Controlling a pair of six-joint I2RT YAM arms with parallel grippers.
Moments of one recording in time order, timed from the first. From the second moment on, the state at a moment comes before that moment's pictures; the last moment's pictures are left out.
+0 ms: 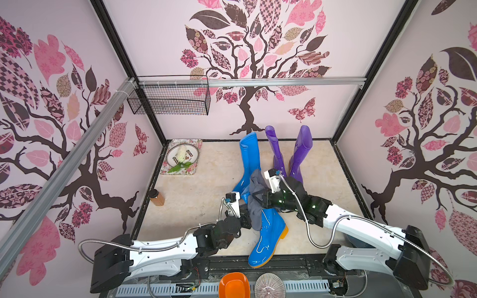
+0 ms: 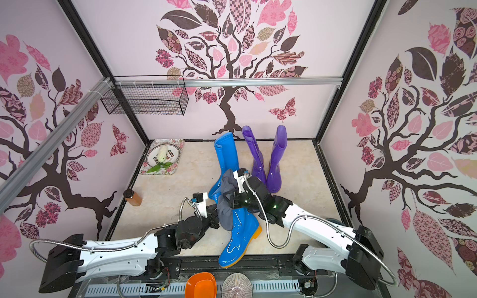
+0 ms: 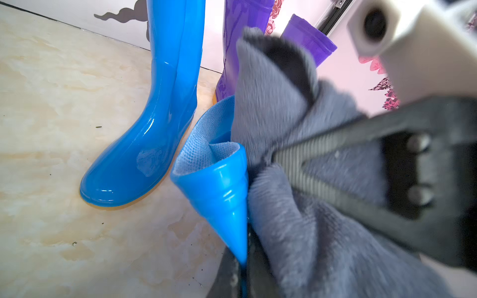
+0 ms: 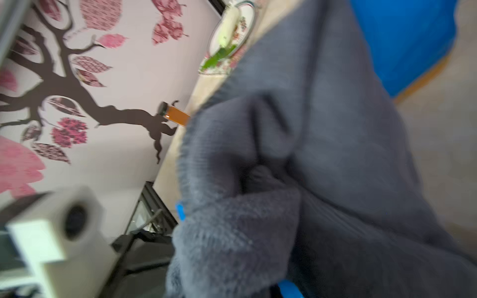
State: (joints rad) left arm -1.24 1.03 0.44 0.30 -0.64 -0.71; right arm 0.88 1.12 0.76 -0.13 -0.10 0.75
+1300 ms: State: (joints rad) left arm -1.24 0.99 0.42 0.24 -0.66 -0.68; right arm 0.69 0.86 0.35 -0.38 0.01 0.71
